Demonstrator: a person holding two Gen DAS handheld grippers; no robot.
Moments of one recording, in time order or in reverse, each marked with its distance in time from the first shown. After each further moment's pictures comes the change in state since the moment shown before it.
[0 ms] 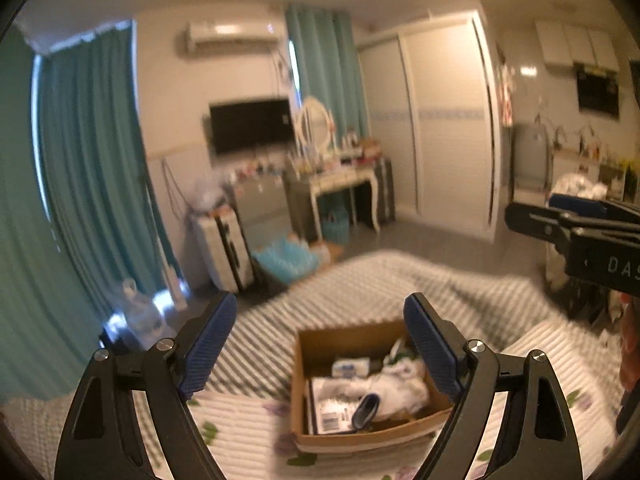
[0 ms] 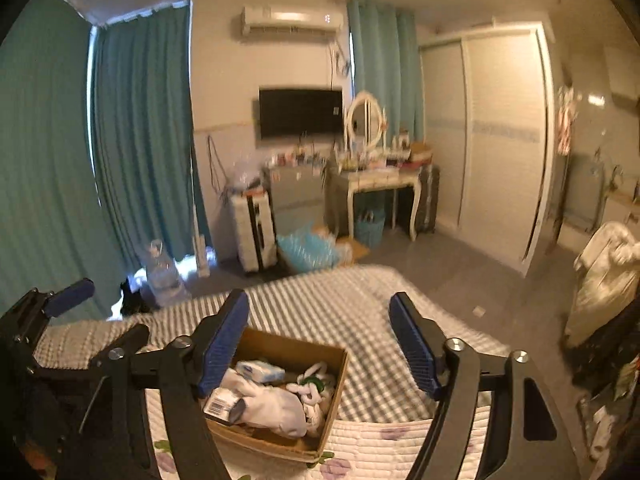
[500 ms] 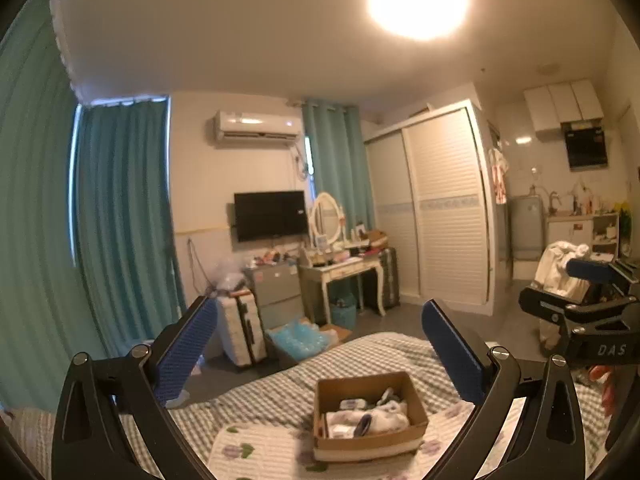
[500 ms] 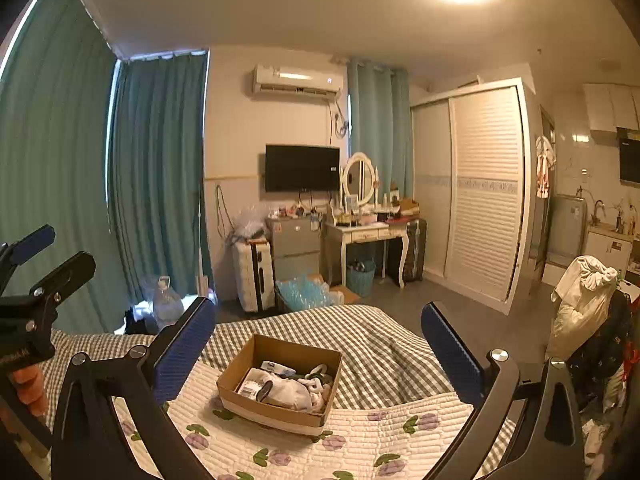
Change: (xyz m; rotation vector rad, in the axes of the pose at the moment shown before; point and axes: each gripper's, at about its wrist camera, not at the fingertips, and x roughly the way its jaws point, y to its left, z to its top) left arm -0.170 0.024 -0.005 -0.025 -0.296 0.030; right arm -0.190 0.034 -0.036 -0.024 -0.197 -0.022
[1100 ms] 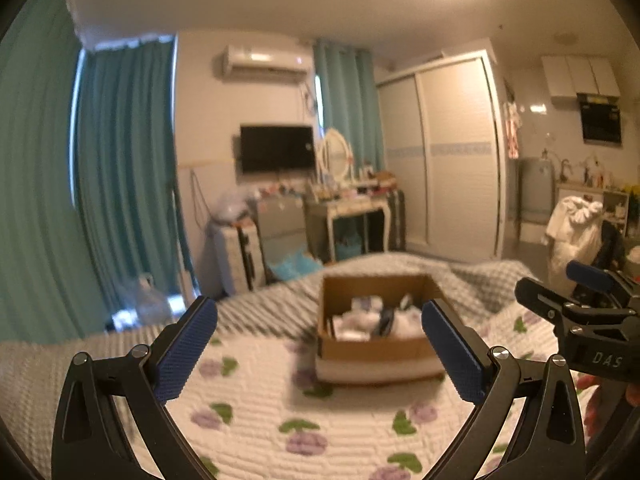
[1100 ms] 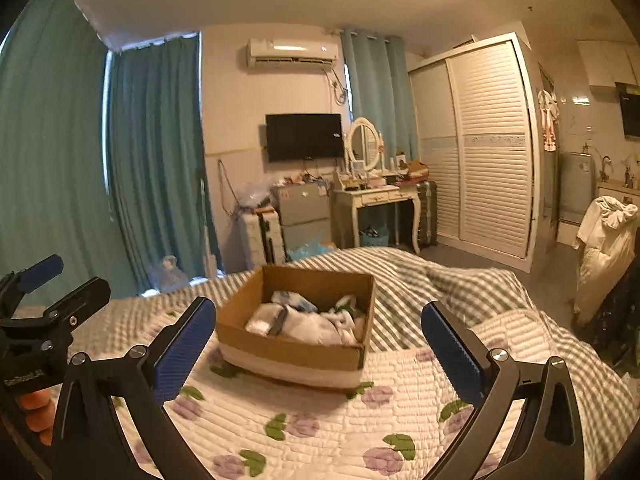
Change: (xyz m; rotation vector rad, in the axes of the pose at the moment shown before) left arm 0.064 0.006 -0.174 -0.047 0.206 0.016; right arm 0.088 0.023 -0.170 0.076 0.078 0.019
